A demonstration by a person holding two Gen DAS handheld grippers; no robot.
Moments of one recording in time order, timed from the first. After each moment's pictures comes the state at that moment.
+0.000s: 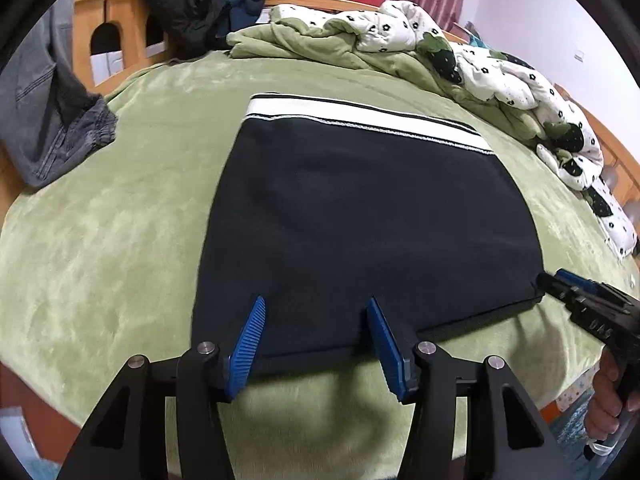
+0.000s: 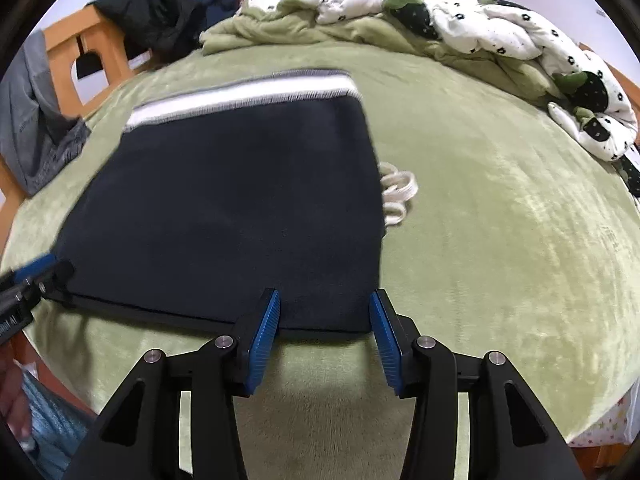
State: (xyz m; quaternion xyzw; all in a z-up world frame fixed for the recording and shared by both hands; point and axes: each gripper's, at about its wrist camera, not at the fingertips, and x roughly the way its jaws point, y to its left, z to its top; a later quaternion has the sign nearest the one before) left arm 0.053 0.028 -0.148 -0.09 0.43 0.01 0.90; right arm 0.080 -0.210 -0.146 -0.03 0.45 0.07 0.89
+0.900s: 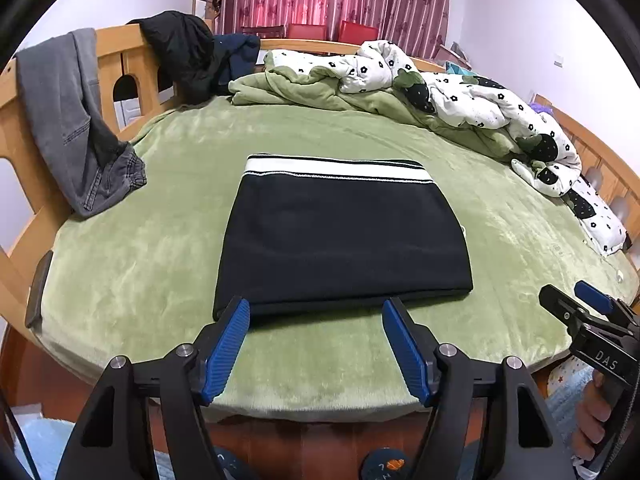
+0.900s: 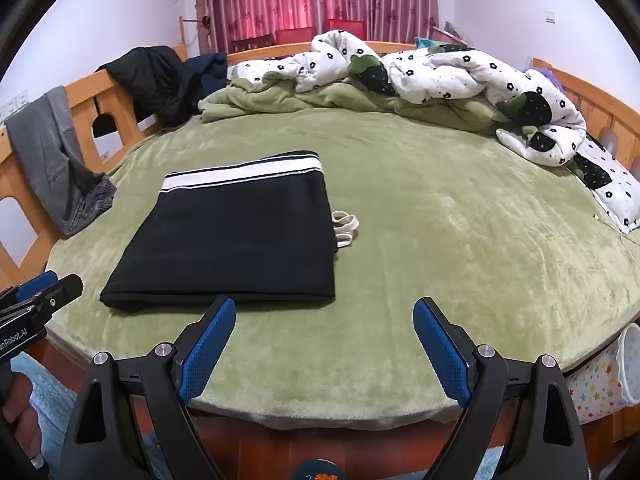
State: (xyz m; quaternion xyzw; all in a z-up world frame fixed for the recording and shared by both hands) left arm -0.032 -0.007 -0.059 -0.06 0.38 0.02 0.92; right arm -0.024 -0.244 -0.065 -0.01 0.37 0.06 0.93
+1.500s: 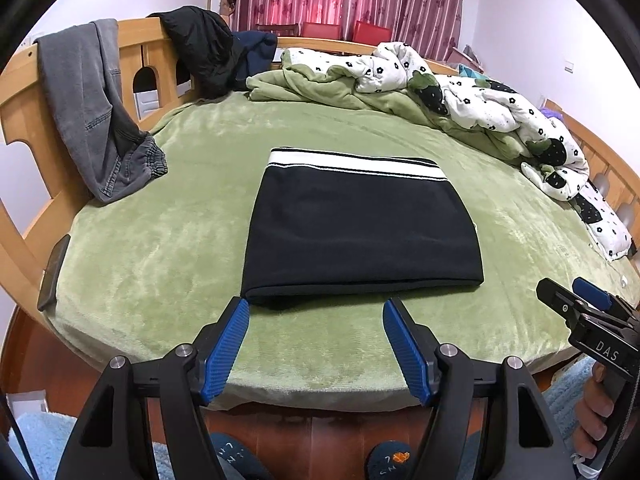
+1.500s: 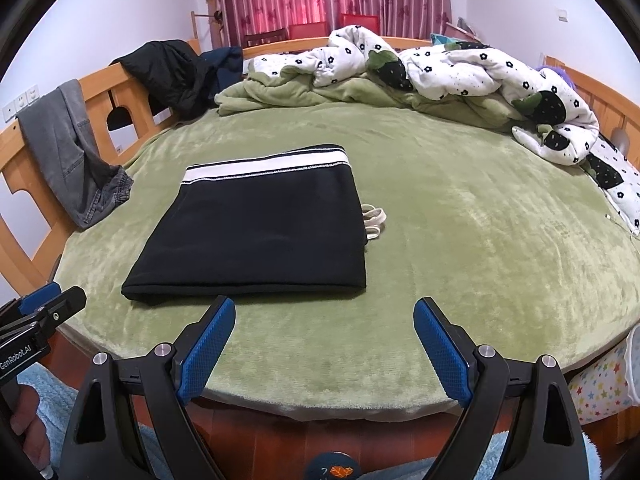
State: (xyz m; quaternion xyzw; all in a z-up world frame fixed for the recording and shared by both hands) left arm -0.050 0.012 -0.060 -0.07 0.38 0.04 0.92; right arm -0.031 -0.225 -0.065 -0.01 0.38 0.08 0.92
